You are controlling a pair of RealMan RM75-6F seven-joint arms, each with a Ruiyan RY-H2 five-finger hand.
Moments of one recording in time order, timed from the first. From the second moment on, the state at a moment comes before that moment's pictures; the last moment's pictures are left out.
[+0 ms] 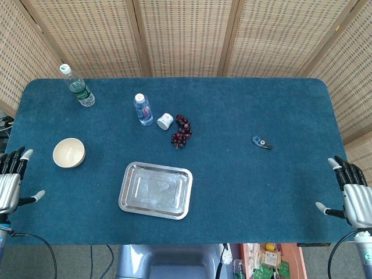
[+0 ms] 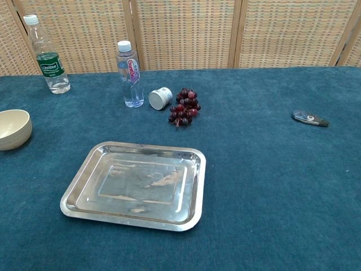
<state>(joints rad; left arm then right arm) -0.17 -1.15 -0.07 -1.60 1.34 1.41 0.13 0.11 -1.00 0.10 -1.70 -1.42 1.41 0.07</state>
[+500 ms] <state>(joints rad) -0.25 -1.23 -0.10 -1.47 1.28 1.26 0.15 0.11 -1.00 0.10 -1.70 -1.42 1.41 0.08</state>
